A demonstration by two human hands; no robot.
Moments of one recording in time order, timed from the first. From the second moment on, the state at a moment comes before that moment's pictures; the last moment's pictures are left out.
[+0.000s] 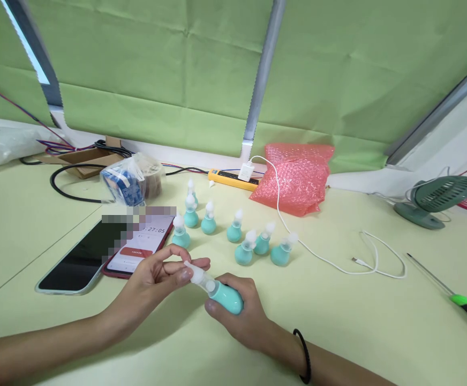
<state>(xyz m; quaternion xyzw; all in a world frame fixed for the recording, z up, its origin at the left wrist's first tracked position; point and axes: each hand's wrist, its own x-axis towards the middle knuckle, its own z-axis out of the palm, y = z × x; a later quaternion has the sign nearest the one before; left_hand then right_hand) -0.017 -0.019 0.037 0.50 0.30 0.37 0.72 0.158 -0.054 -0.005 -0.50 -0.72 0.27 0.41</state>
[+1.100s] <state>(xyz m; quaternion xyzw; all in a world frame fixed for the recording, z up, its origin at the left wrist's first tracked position) -0.010 -0.024 0.030 0.50 0.28 0.38 0.73 0.159 -0.057 -0.007 -0.51 -0.71 0.28 0.39</state>
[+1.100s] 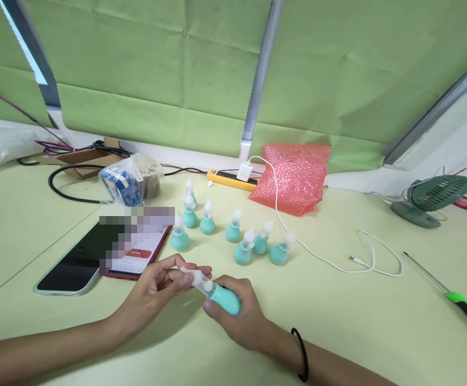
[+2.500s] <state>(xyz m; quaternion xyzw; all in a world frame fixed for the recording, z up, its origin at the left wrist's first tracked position) -0.006 -0.029 0.008 0.51 0.28 0.41 0.70 0.158 -0.054 0.006 -0.47 -0.69 0.43 0.35</state>
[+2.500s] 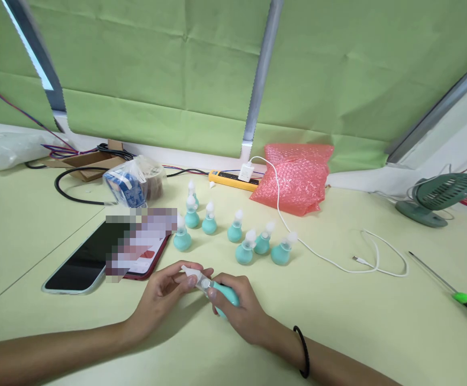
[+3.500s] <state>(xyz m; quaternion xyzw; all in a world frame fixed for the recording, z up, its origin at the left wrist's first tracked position) -0.013 -0.026 -0.003 0.65 0.33 0.31 0.60 0.287 0.067 0.074 -0.61 -0.73 0.06 0.31</state>
